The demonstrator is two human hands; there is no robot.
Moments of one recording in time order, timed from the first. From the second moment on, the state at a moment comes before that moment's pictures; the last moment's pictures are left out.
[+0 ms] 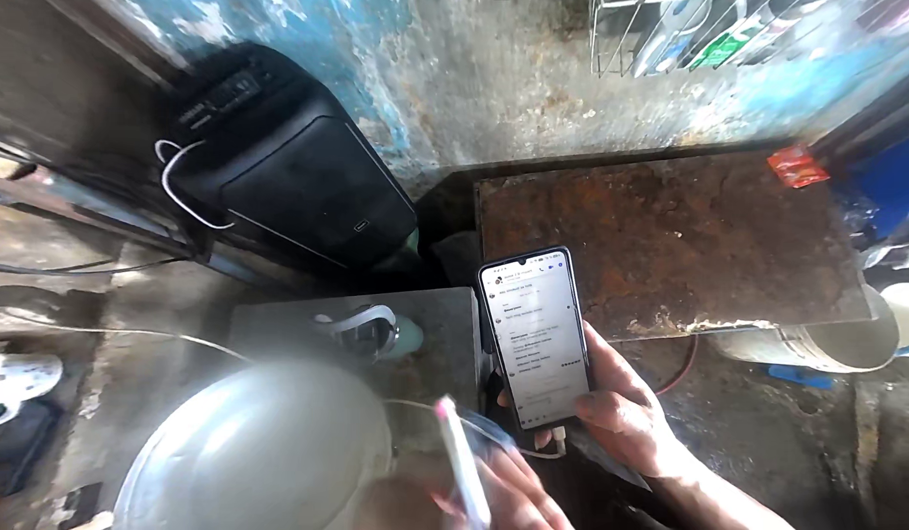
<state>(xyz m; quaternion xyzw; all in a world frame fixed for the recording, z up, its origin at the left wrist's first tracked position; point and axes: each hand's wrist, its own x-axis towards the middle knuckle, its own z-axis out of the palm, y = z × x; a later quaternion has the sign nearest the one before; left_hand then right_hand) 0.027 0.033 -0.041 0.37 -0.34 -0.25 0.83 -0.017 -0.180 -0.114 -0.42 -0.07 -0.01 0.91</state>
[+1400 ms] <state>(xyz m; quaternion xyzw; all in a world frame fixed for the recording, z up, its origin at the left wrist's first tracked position) 0.059 -0.011 -0.101 0.61 -0.17 -0.08 0.77 -0.020 -0.181 -0.108 -0.45 -0.06 0.01 0.89</state>
